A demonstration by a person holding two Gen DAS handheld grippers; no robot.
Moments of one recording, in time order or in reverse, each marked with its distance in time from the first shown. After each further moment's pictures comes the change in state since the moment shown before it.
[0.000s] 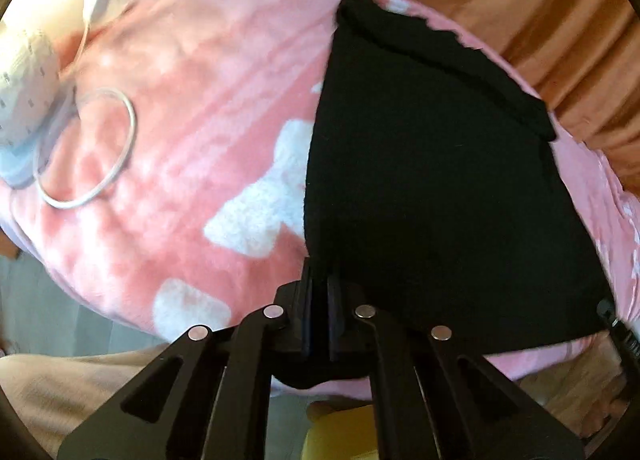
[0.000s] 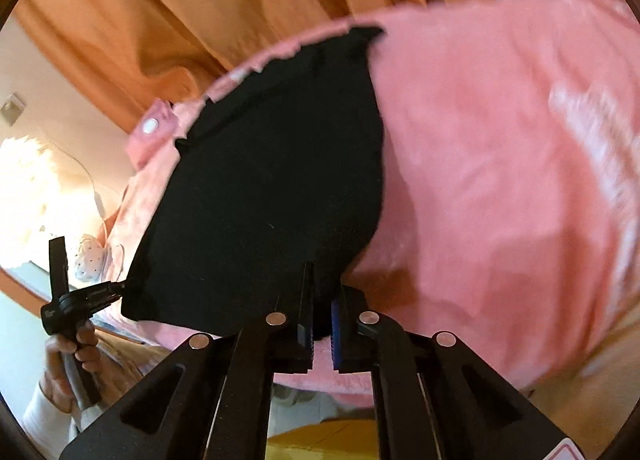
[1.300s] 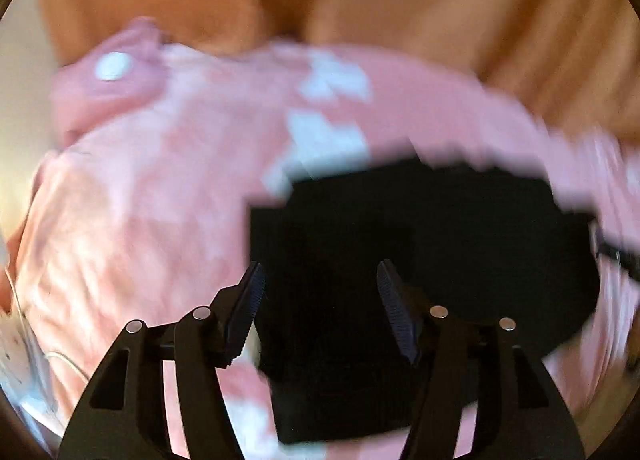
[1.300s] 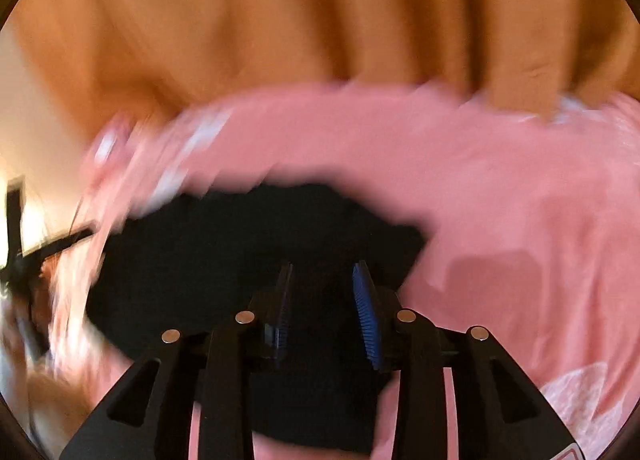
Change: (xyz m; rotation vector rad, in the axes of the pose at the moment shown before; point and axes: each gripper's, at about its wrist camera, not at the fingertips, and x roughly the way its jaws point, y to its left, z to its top) left arm 0.066 -0.085 0.167 0.312 0.007 0.000; right arm 0.115 -0.002 0.173 -0.261 0.174 -0.058
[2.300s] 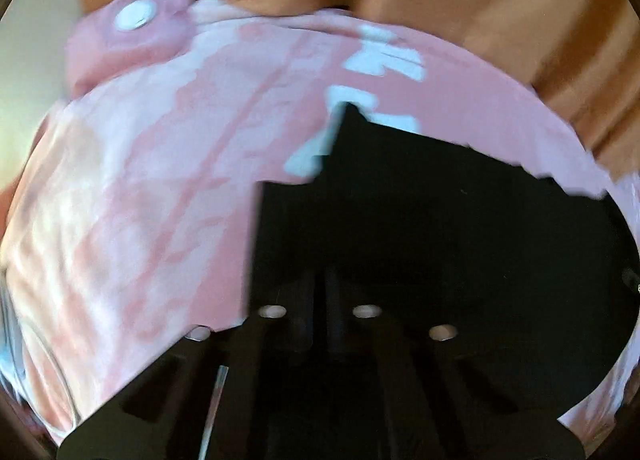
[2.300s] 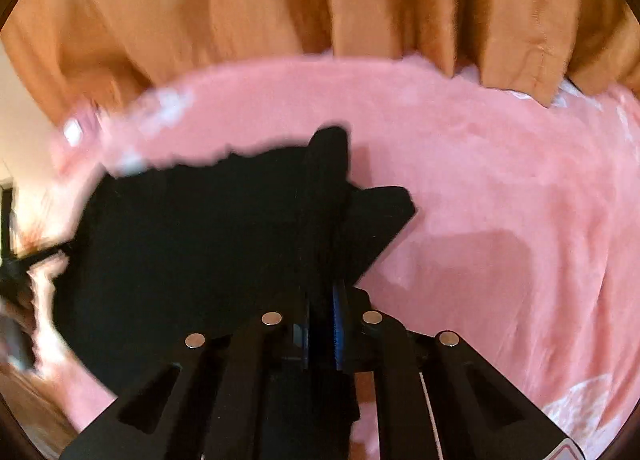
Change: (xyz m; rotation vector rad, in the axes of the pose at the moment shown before) left arm 0.041 0.039 0.024 -0.253 0.009 0.090; right arm 0.004 -0.041 0.012 0.135 -0.100 -0.089
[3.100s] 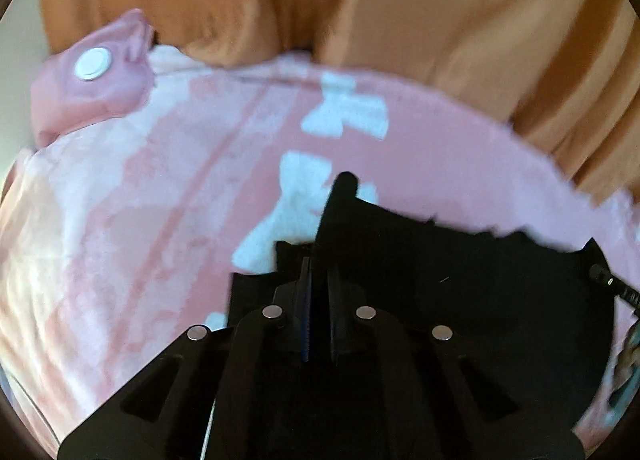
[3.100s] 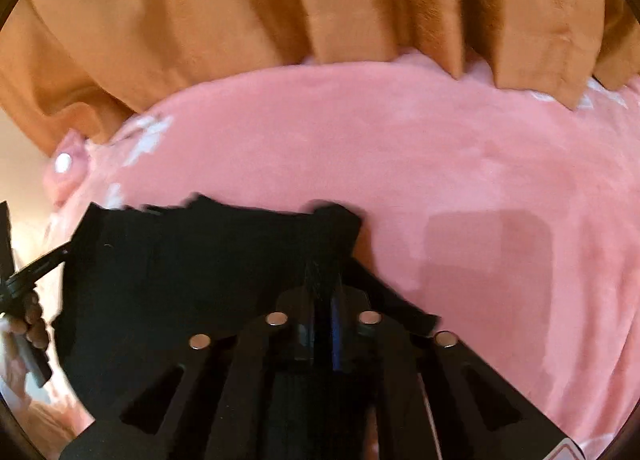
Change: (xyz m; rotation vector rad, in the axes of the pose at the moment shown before) left arm 0.003 -0.029 0.043 0.030 -0.144 -0.131; right arm 0.041 0.002 0.046 0.007 -0.044 0.072
